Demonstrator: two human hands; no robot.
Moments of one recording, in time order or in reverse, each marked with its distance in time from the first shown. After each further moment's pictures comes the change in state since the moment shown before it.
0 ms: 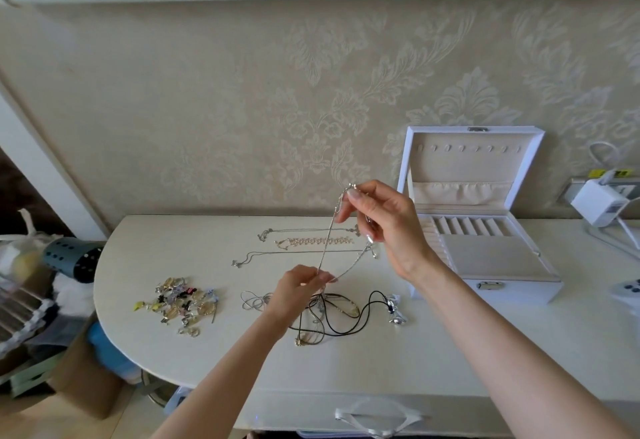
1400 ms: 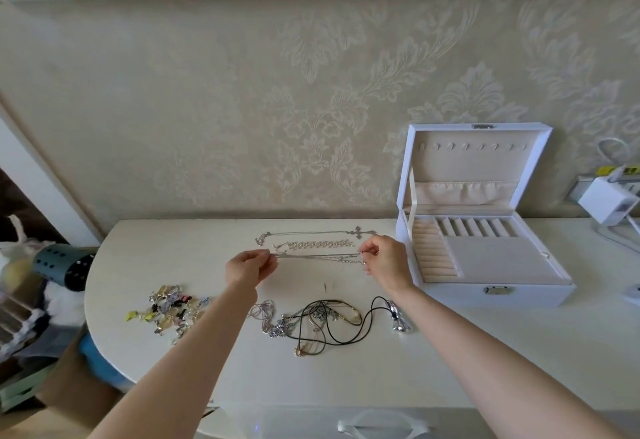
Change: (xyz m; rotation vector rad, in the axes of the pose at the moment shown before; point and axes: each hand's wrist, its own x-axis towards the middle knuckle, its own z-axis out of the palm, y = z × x) left_hand 0.070 -0.039 -0.059 -0.727 0.507 -0.293; right_hand 0.021 0.150 -0.045 -0.733 0.269 0.254
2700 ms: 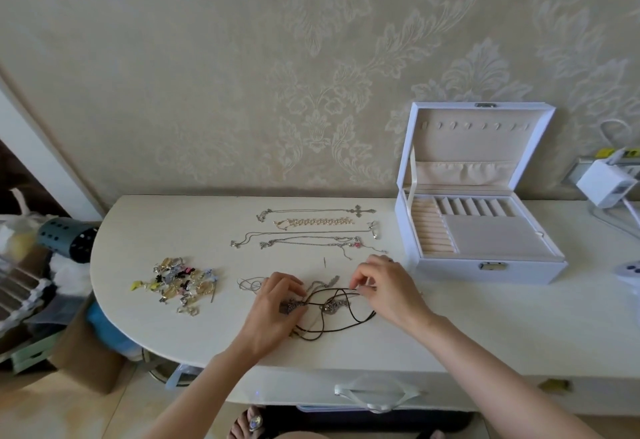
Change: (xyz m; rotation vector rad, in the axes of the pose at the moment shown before) left_hand -0.078 -0.068 -0.046 0.987 -0.498 0.747; right_hand -0.084 -0.004 -0.023 -0.415 -0.303 -0.303
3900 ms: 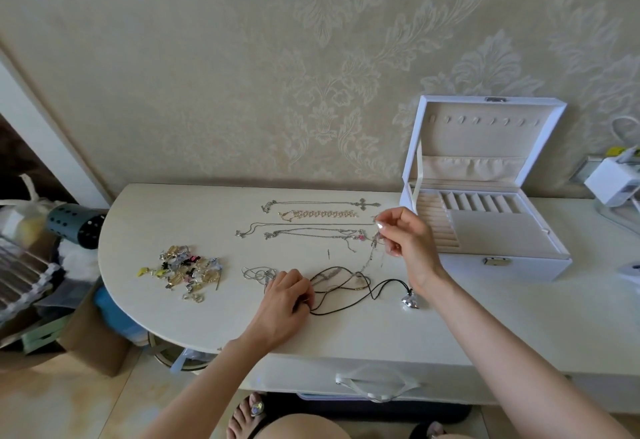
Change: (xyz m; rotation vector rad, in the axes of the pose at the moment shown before) left_hand -0.001 0.003 0.011 0.221 -0.087 0.036; right_hand 0.017 -0.021 -0.048 1.058 0.277 0.283
